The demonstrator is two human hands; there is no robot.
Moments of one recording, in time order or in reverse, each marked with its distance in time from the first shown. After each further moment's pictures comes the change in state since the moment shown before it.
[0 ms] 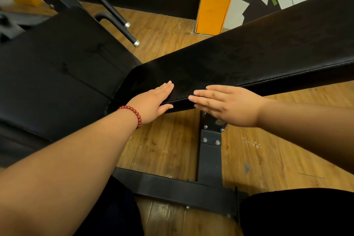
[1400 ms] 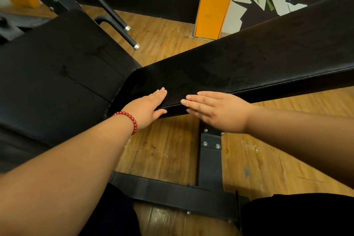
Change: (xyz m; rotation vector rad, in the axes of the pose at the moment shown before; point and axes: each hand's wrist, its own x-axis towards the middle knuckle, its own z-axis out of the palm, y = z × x) left_hand -0.007 -0.014 0.002 -0.025 -0.032 -0.081; right_hand 0.026 -0.014 0.008 0.064 0.068 0.034
